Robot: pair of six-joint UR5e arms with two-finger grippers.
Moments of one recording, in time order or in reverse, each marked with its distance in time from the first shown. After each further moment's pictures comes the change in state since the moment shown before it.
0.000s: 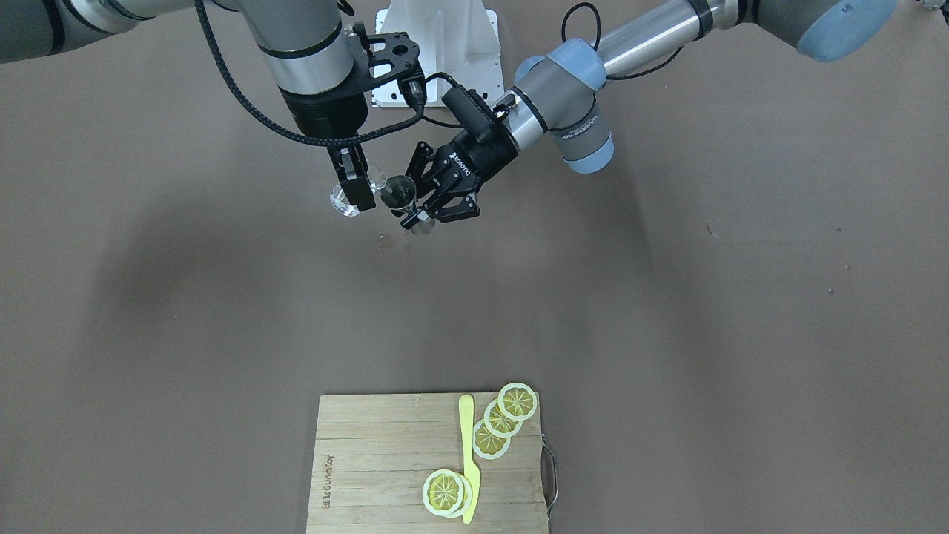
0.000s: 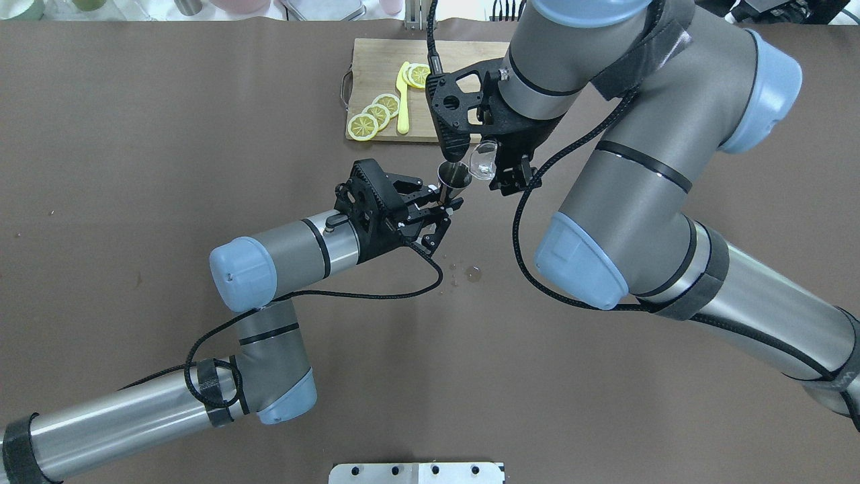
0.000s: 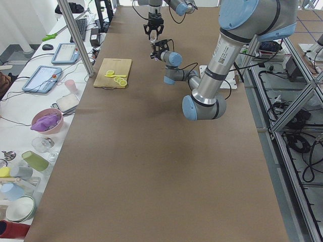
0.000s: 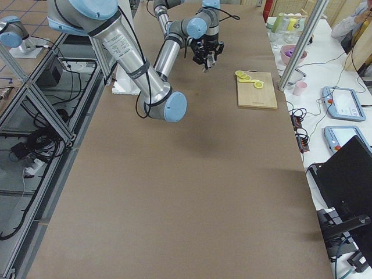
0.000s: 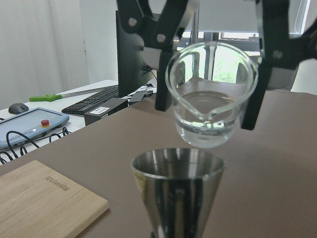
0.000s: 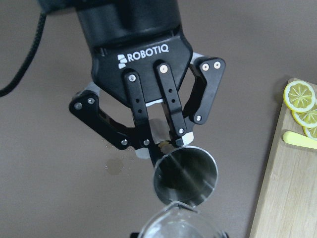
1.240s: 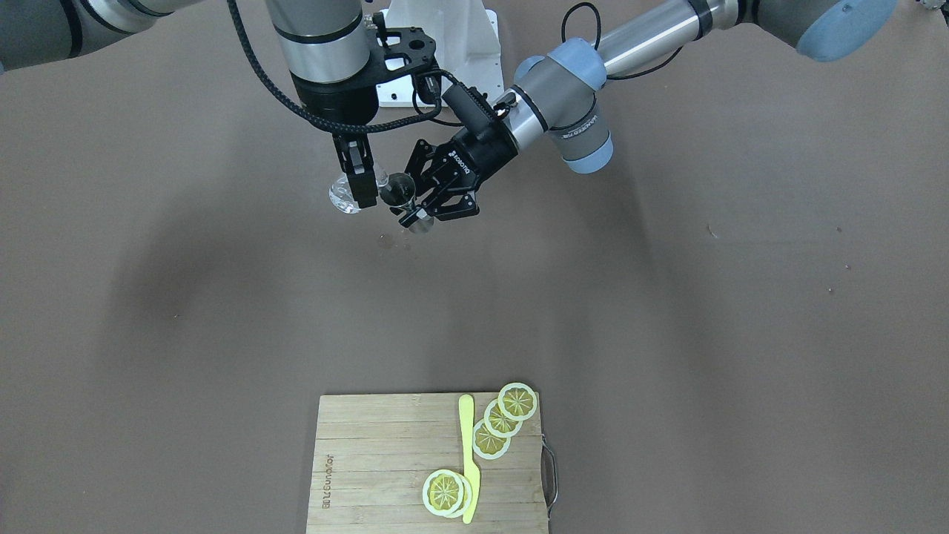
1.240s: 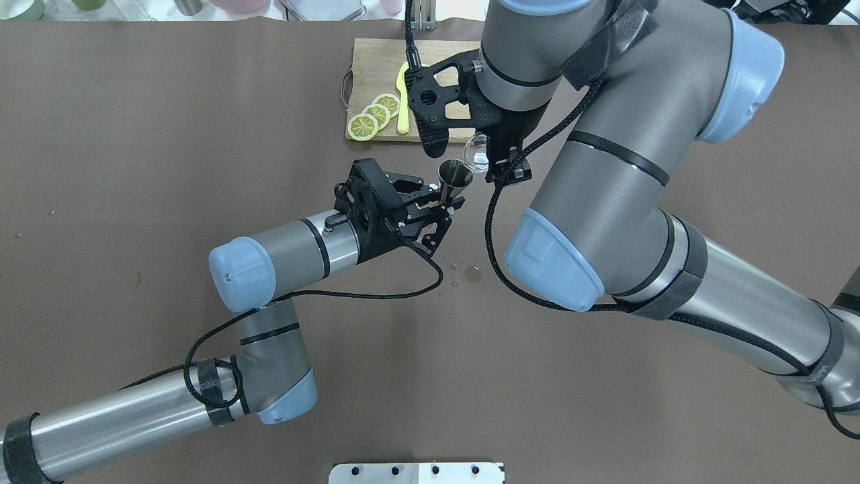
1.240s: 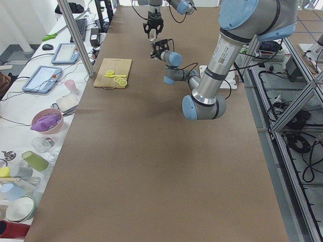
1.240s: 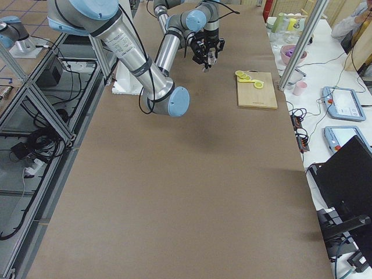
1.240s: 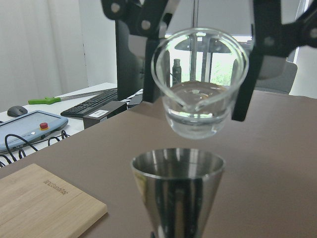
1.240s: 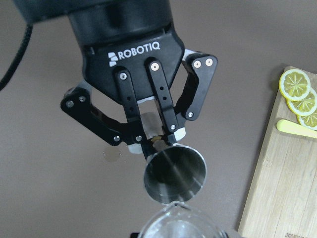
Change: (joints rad) left arm 0.000 -0.002 0.000 -0.013 0.000 -0.001; right arm -0.009 0.063 -0.008 -0.115 -0.064 -0.017
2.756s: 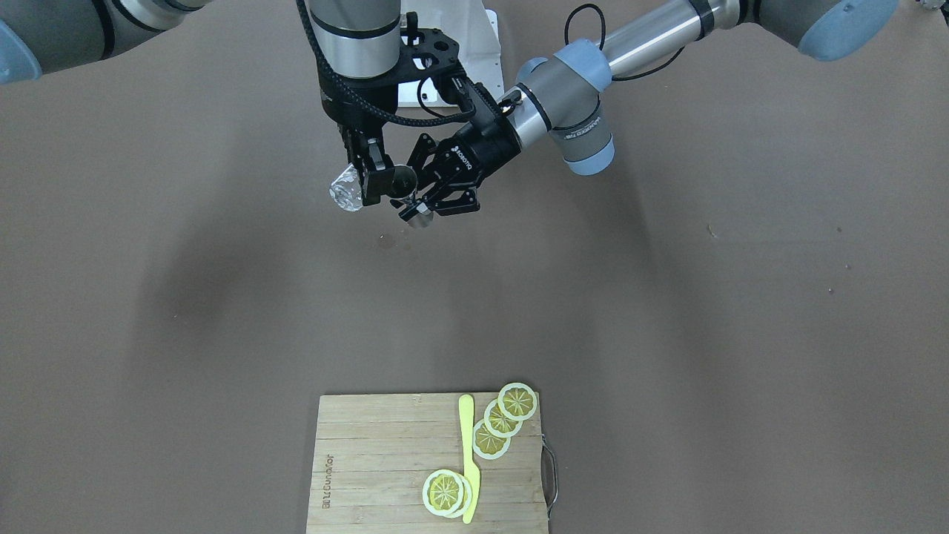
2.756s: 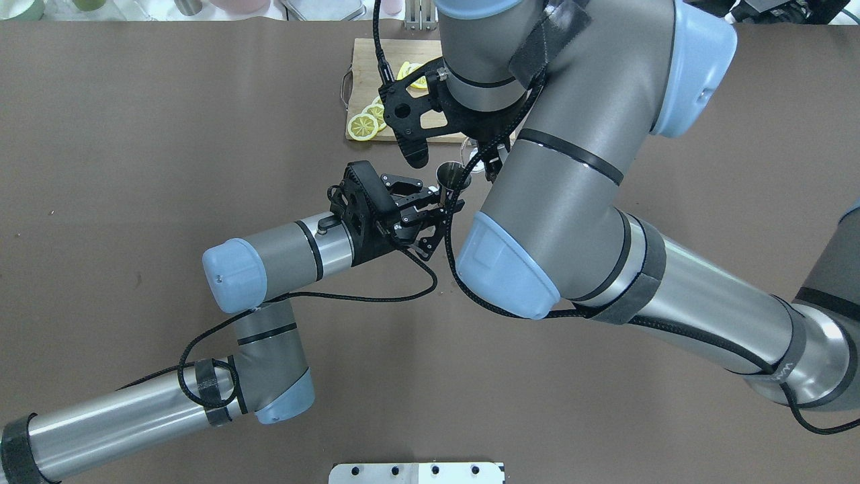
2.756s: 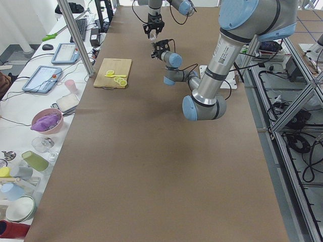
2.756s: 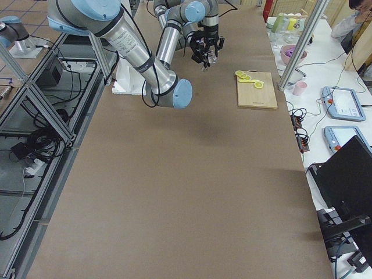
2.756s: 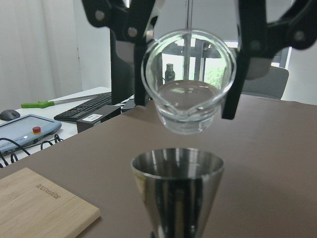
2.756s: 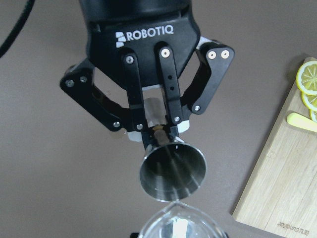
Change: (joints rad) left arm -0.002 0.007 0.004 -0.052 -0.020 0.000; right arm -0.035 0.091 -0.047 -0.146 -0.098 -0.108
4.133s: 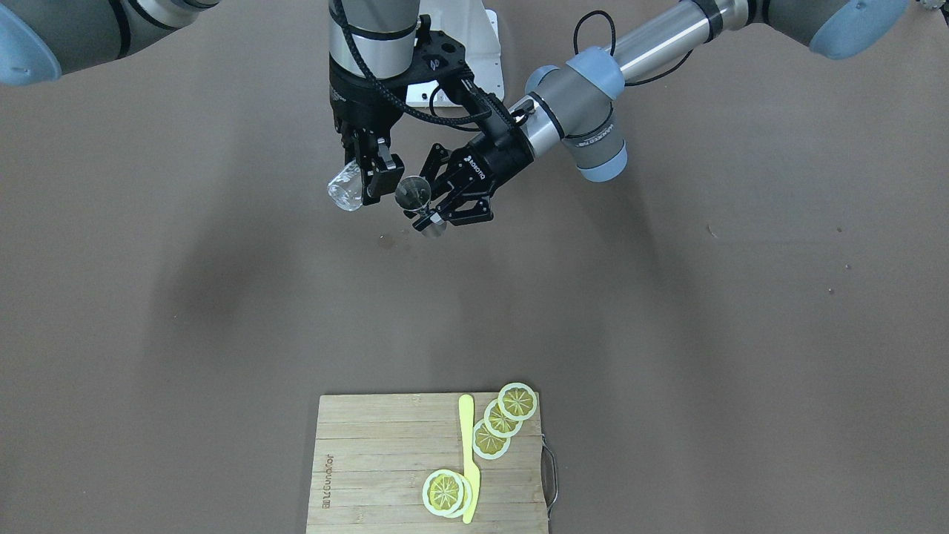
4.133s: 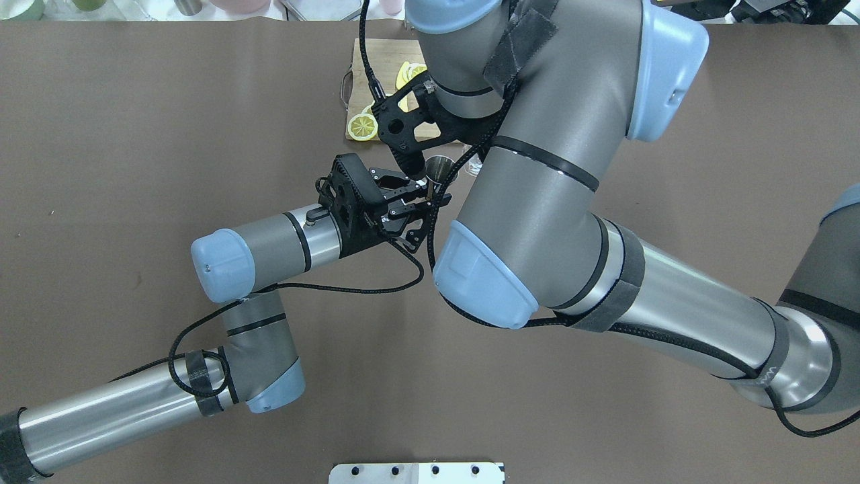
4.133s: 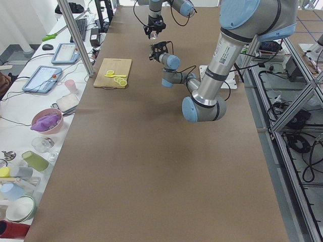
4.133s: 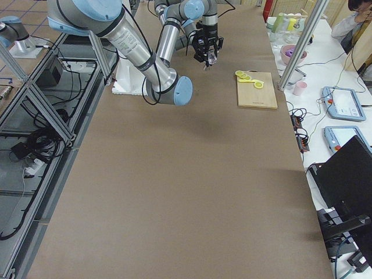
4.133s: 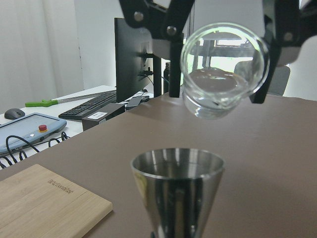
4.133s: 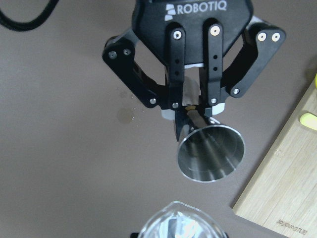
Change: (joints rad) left arm -0.024 0.019 0.006 -0.001 -0.024 0.001; right arm -0.026 0.035 -0.024 -0.068 -0.059 -0.077
